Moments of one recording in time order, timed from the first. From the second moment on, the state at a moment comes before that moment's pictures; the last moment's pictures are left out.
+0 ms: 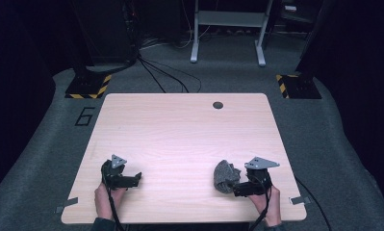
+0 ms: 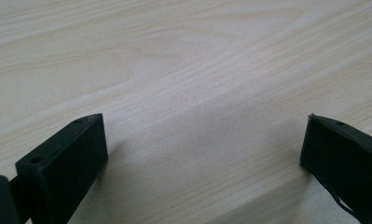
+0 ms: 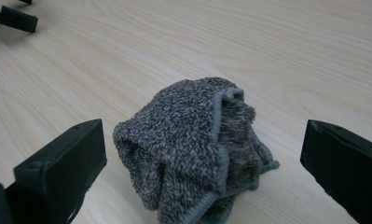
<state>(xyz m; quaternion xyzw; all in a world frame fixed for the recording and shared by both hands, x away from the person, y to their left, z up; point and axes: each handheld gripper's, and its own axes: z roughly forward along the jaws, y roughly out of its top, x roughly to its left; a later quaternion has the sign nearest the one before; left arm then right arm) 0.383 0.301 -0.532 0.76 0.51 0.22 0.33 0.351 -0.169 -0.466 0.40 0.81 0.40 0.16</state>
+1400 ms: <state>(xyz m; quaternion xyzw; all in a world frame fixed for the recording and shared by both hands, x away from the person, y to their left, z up) 0.383 0.301 -0.532 0.76 0.51 0.22 0.33 0.371 -0.135 -0.485 0.40 0.83 0.36 0.13</state>
